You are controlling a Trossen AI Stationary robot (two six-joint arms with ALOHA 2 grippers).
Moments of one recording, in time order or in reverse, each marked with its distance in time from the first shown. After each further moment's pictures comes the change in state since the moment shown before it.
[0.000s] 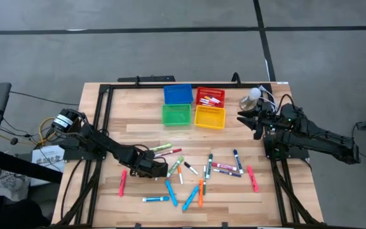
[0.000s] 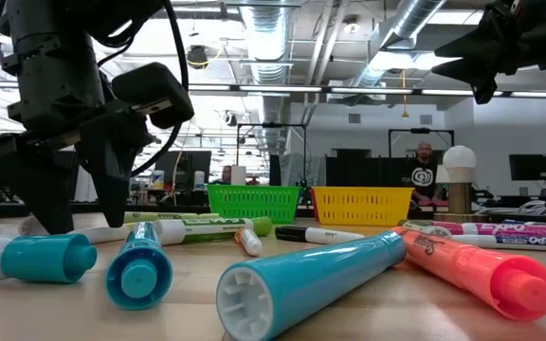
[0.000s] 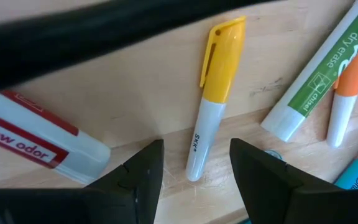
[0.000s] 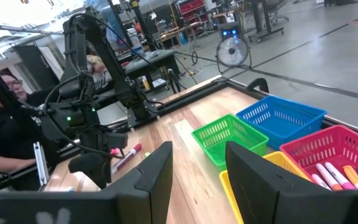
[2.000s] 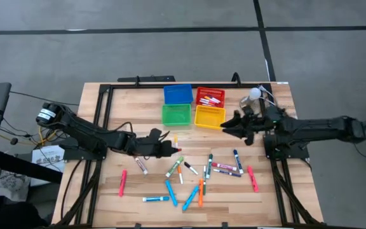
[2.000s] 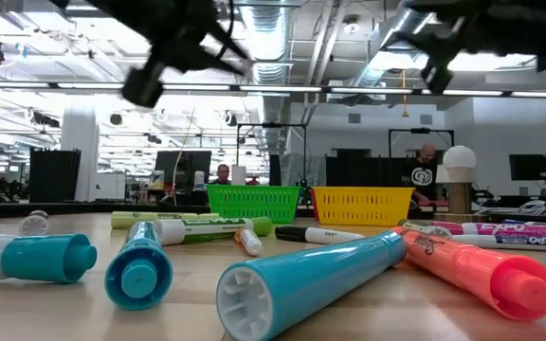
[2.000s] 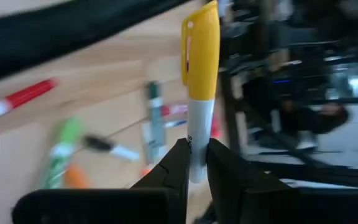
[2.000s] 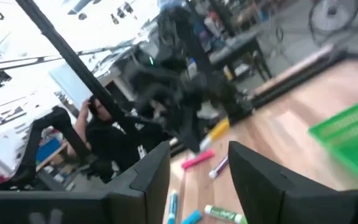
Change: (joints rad) left arm 0.125 -0.252 -0.002 0.420 -0.336 0.386; right arm 0.201 0.486 0.000 0.604 -0.137 0.290
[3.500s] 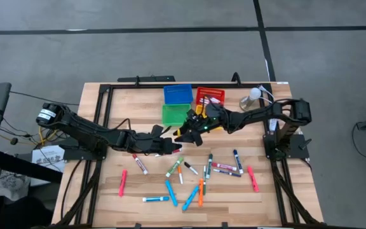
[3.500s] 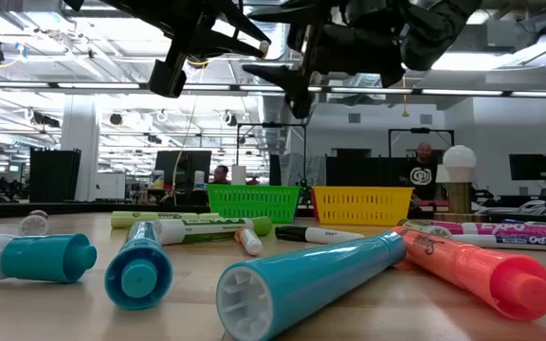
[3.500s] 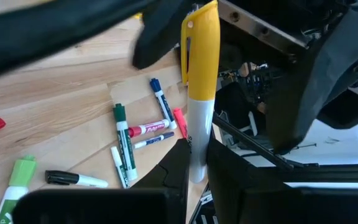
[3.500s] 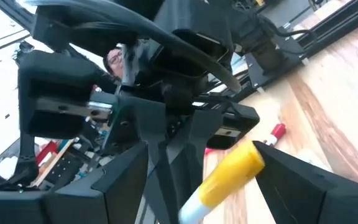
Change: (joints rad) left arm 0.032 0.001 0.002 0.117 0.004 0.110; right arm 0.029 0.998 0.596 0.255 -0.216 0.110
